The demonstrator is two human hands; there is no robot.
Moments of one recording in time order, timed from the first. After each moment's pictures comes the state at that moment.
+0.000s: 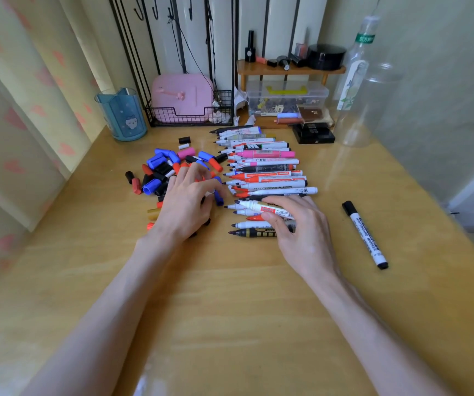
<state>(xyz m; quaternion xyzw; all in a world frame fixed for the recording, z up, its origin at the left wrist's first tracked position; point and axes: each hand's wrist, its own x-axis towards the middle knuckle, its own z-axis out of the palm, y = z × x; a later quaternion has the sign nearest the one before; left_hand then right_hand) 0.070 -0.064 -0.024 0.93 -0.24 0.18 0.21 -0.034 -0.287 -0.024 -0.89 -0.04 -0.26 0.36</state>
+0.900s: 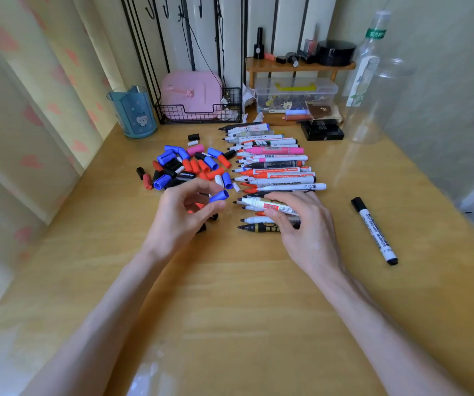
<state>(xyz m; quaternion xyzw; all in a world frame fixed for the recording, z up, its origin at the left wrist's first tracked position) 0.018 -0.043 -0.009 0.82 -0.19 0.09 0.53 -0.037 -0.278 -0.021 -0.88 -0.07 -0.27 0.37</state>
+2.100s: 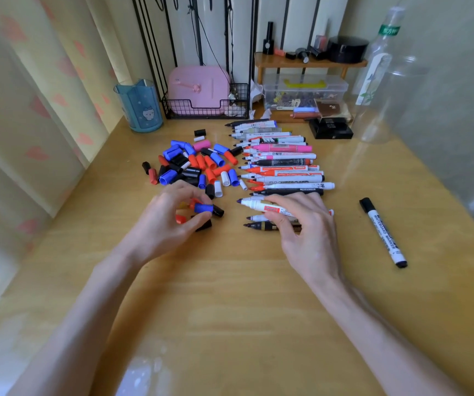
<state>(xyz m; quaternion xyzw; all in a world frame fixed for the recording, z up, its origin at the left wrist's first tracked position) 0.010 -0.005 -0.003 0.89 -0.22 0.06 0.39 -0.040 -0.265 -0.028 -0.87 -0.10 -0.33 0.36</state>
